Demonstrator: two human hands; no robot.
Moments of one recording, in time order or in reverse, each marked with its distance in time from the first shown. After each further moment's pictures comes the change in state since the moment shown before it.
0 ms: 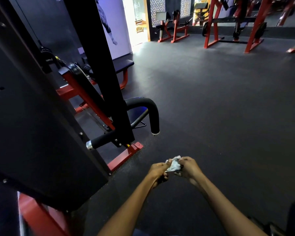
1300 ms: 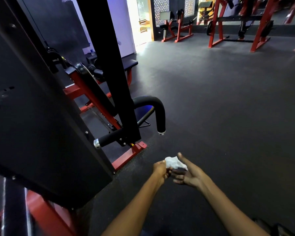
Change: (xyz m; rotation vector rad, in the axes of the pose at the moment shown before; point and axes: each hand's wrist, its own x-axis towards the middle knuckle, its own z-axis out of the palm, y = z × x) left_hand 0.009 0.001 0.000 -0.075 0.310 -0.007; right_hand 0.003 0.017 0.005 0.192 -0.143 0.320
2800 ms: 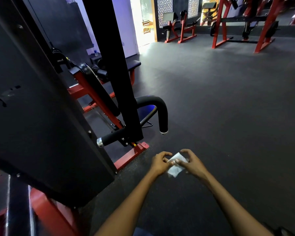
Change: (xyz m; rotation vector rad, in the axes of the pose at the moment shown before) left_hand 0.007 0.016 -0.028 0.684 -0.185 0.518; right_hand -0.023 -0.017 0.002 -0.844 0.073 -0.599
